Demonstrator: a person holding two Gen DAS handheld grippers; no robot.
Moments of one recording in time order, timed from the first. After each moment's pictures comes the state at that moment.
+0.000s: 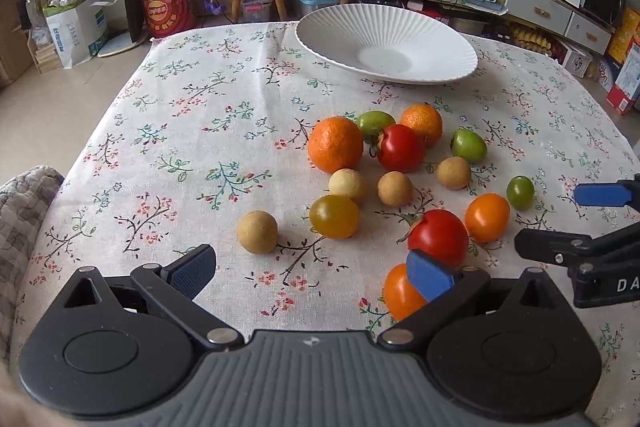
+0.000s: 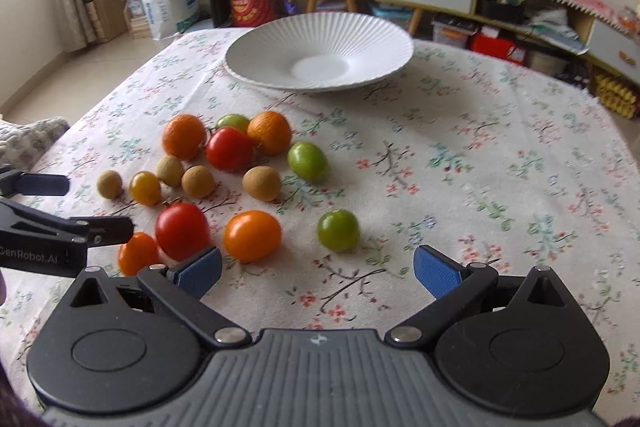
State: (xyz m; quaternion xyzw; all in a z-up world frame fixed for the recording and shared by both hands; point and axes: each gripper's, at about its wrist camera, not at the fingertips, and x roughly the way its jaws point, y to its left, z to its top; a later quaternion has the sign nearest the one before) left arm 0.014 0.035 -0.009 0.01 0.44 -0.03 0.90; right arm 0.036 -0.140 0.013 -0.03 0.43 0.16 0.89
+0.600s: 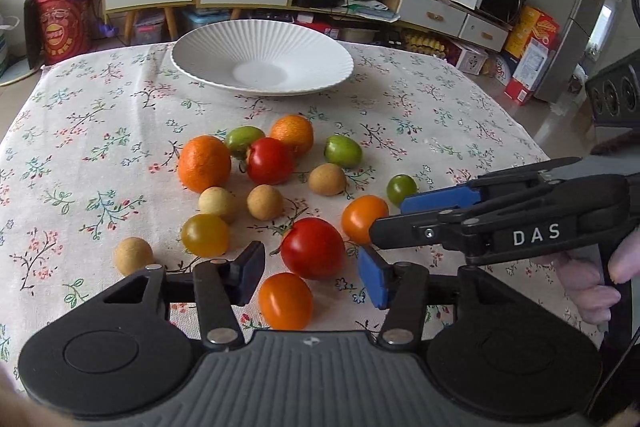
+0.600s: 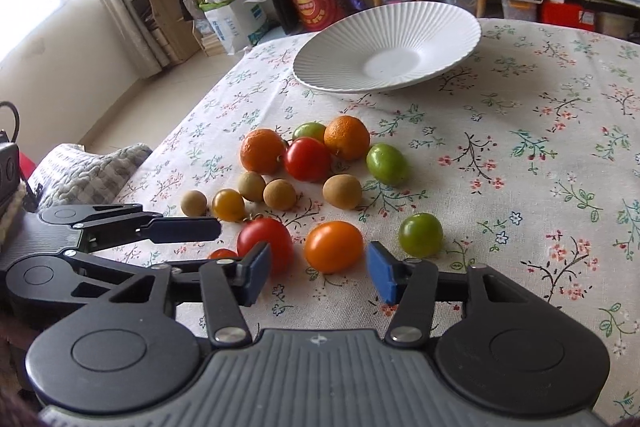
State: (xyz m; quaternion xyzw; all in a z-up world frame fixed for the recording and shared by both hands) left arm 0.010 0.010 -0.012 -0.01 0.40 -0.20 0.89; right arm 0.043 -0.147 0.015 0.06 0.44 0.26 0.86
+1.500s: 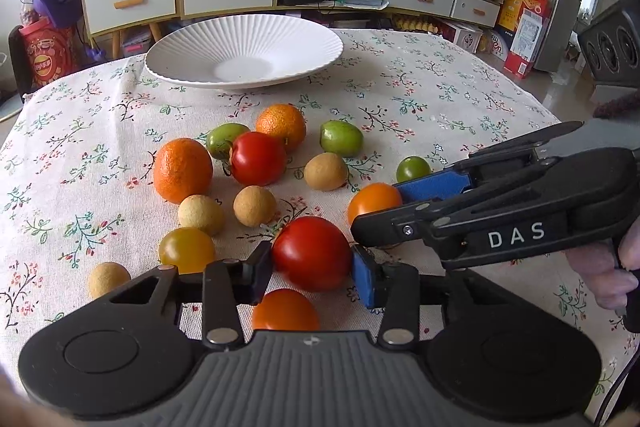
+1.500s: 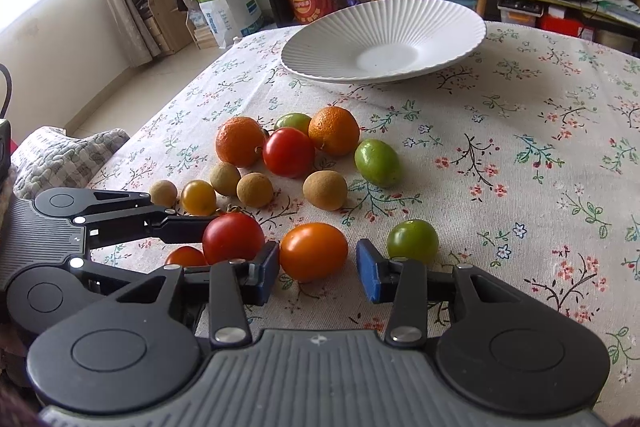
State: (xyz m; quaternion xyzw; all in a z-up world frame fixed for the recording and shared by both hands) left arm 0.018 -0.005 -0.033 0.04 0.39 -0.20 0.90; right arm 0.049 -0.140 -0.002 0.03 0.43 0.26 0.87
